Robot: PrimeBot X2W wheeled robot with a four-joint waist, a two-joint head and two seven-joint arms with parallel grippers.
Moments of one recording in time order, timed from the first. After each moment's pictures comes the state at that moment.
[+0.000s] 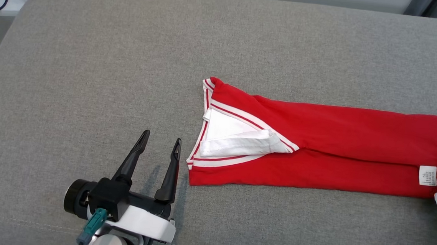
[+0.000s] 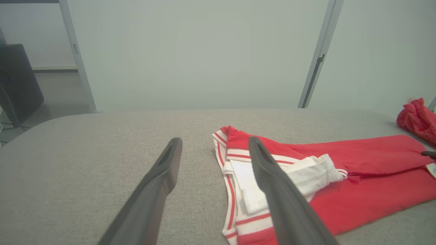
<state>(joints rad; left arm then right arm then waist) -0.11 0.05 -0.29 0.08 -0.19 0.06 -0.25 -0.57 -0.36 0.08 1.04 0.73 0.13 -0.14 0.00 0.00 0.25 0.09</state>
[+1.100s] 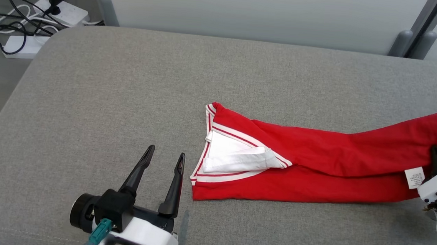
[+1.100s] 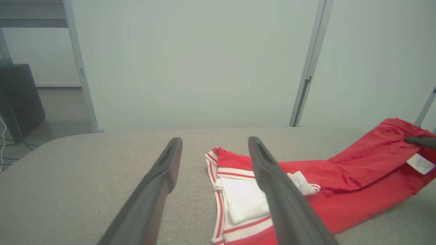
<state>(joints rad) -0.09 0.05 -0.31 0.10 -0.22 0.06 -0.25 -0.58 -0.36 0.20 0.96 0.82 0.13 -0.12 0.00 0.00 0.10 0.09</state>
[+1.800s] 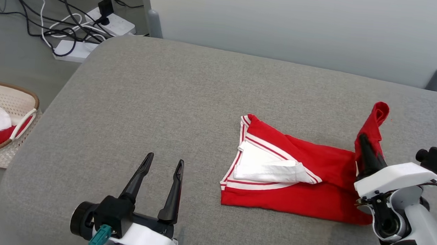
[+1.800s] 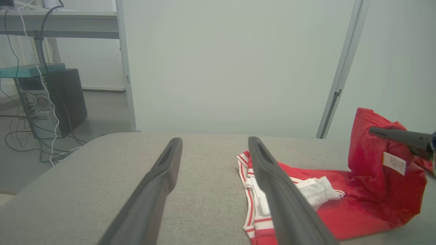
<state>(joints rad) -0.05 0.05 -0.32 0.09 -0.24 0.07 -0.25 -0.46 -0.15 0.17 0.65 0.87 0.13 -0.08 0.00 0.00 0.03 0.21</state>
